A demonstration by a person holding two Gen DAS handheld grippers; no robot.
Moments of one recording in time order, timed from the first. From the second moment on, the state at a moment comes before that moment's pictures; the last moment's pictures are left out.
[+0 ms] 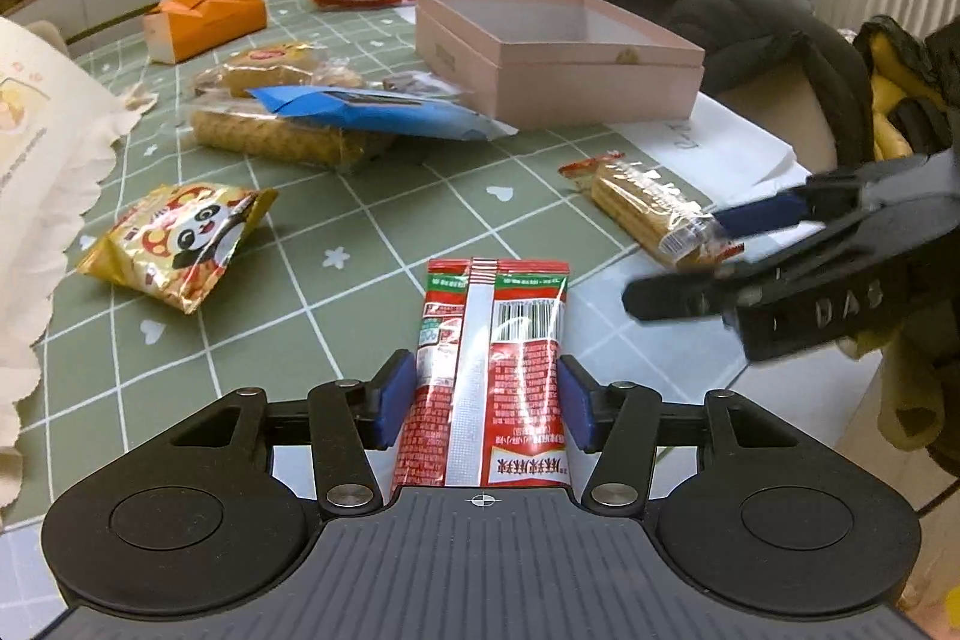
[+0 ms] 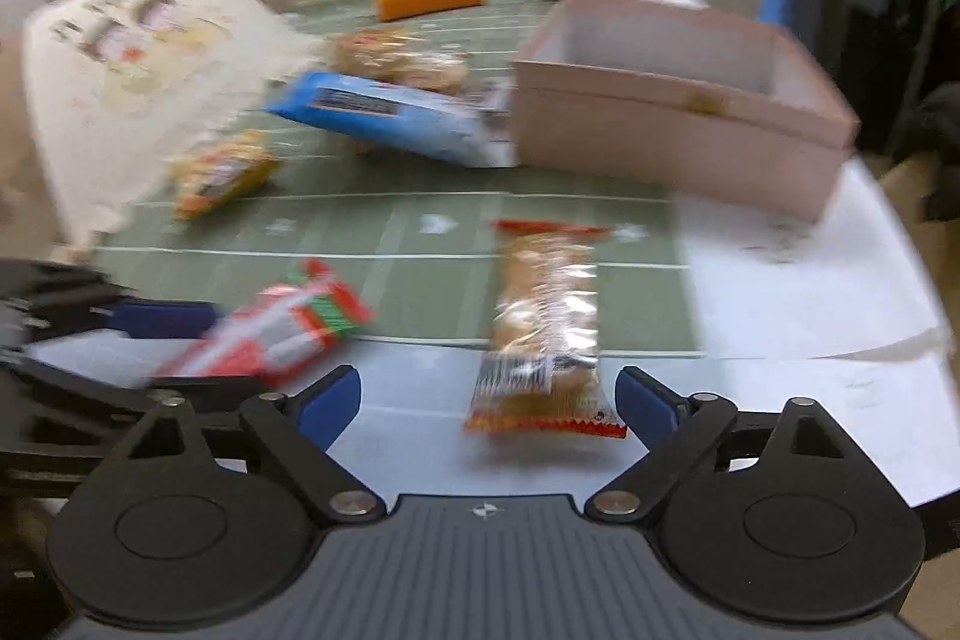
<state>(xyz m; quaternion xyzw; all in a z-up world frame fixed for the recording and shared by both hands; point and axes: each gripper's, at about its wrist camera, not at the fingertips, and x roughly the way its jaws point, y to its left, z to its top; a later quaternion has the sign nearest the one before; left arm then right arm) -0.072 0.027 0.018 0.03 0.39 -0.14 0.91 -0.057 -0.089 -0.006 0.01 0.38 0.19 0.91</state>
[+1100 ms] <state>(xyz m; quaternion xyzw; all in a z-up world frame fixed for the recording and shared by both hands) -0.074 0.013 0.019 0.04 0.39 -0.13 0.91 -0.074 -0.104 0.006 -0.03 0.35 0.12 0.93</state>
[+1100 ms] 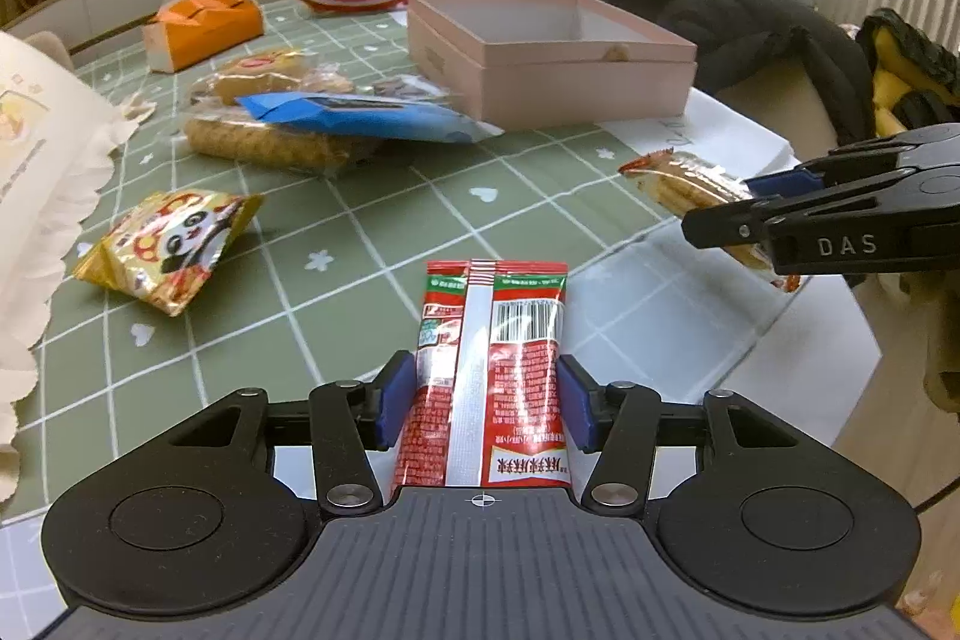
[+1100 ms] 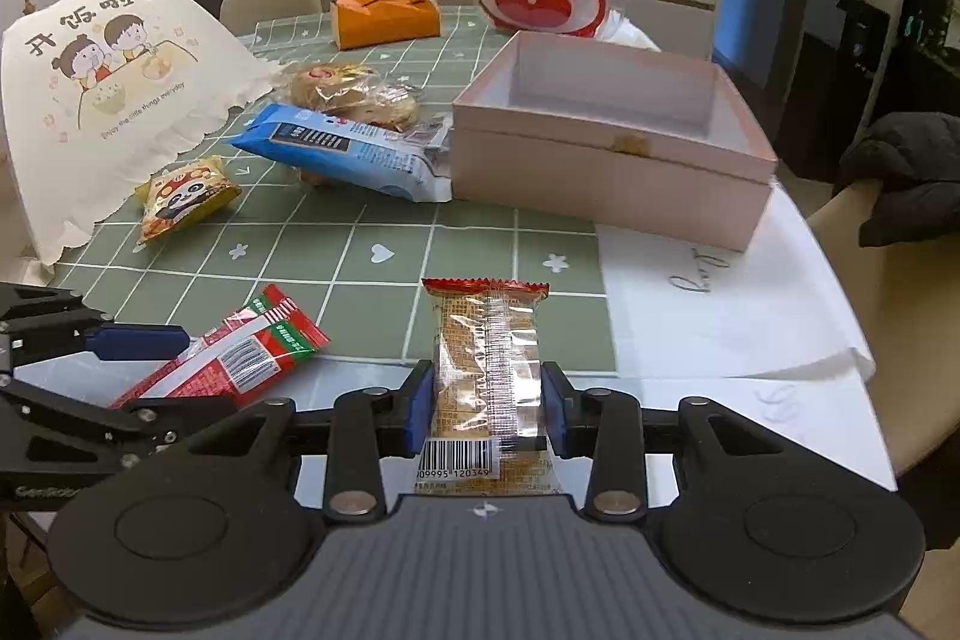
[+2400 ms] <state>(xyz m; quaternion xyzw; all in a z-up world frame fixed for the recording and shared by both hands) 0.146 0.065 0.098 -0.13 0.30 -0.15 0.93 0.106 -0.191 0.063 0.00 0.34 0.05 0.94</state>
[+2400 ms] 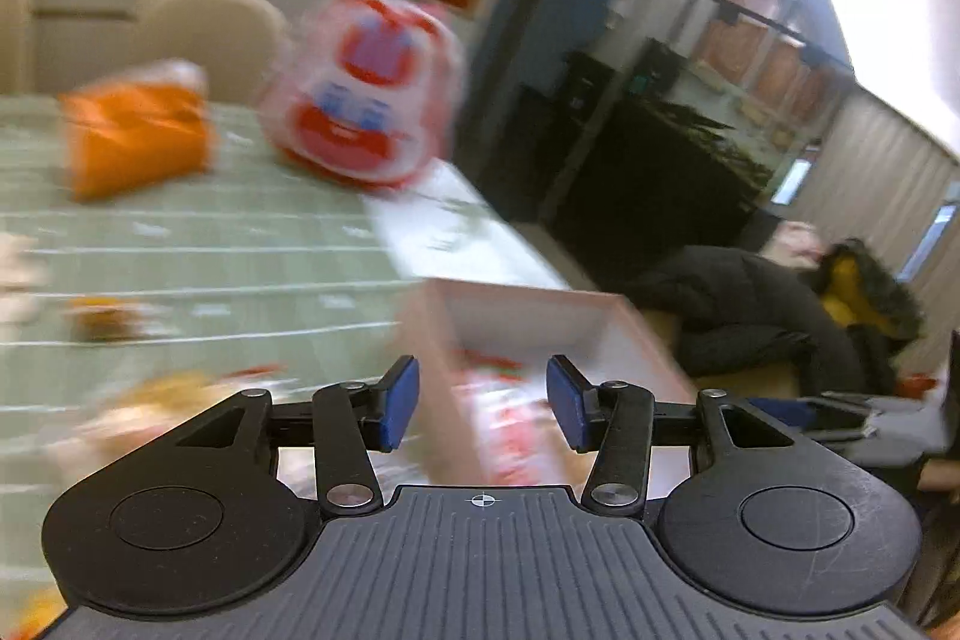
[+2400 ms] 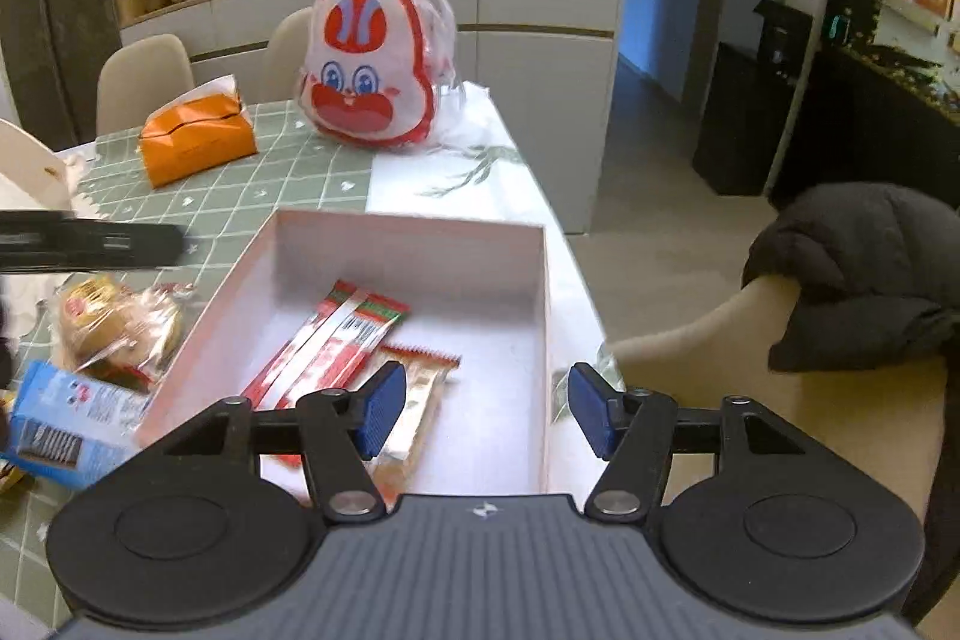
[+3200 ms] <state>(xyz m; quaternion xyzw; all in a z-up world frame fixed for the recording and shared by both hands) 0.055 0.209 0.021 -0.23 0.34 0.00 0.91 0.120 0.017 0.088 0.00 0.39 0.18 0.91</state>
